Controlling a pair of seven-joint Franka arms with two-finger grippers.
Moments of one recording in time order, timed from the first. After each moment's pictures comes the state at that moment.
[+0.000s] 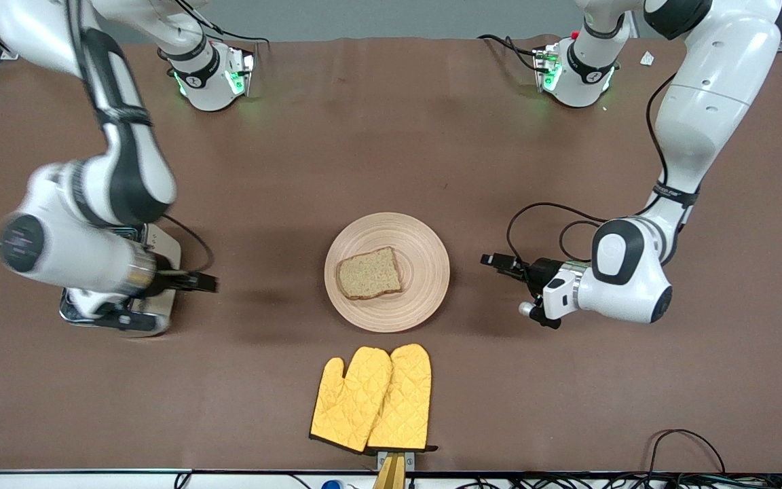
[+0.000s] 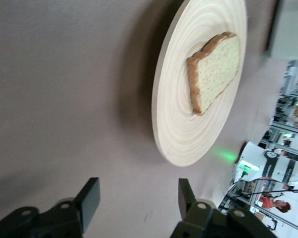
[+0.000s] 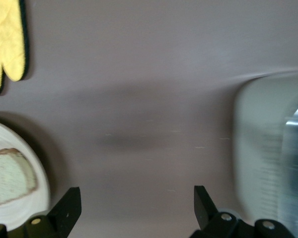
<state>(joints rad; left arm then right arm) 0.07 0.78 -0.36 -1.60 -0.68 1.95 0.45 0.19 0.36 -0.12 -1.61 0.18 1.92 0.12</state>
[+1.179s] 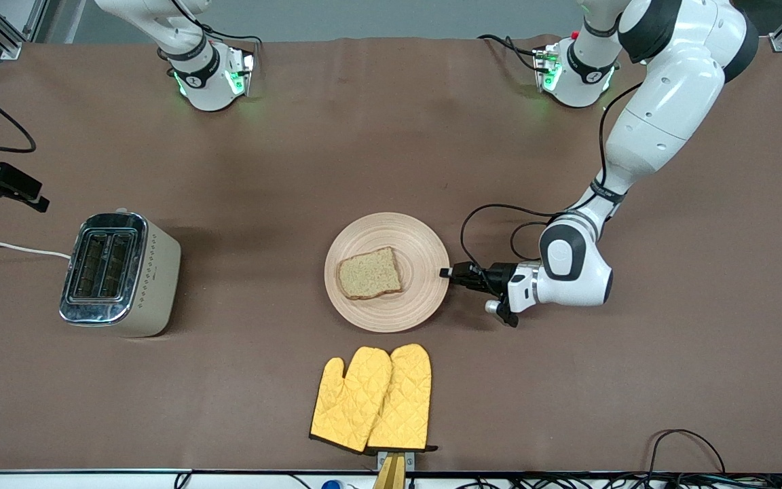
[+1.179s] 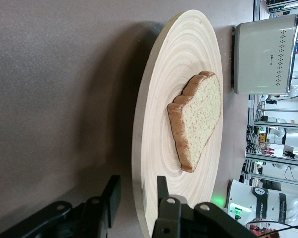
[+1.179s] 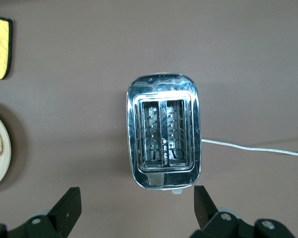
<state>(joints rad) -0.05 0.89 -0.37 -1.64 -1.01 2.21 0.74 0.01 -0.01 -0.11 -1.63 0.03 1.70 -0.05</state>
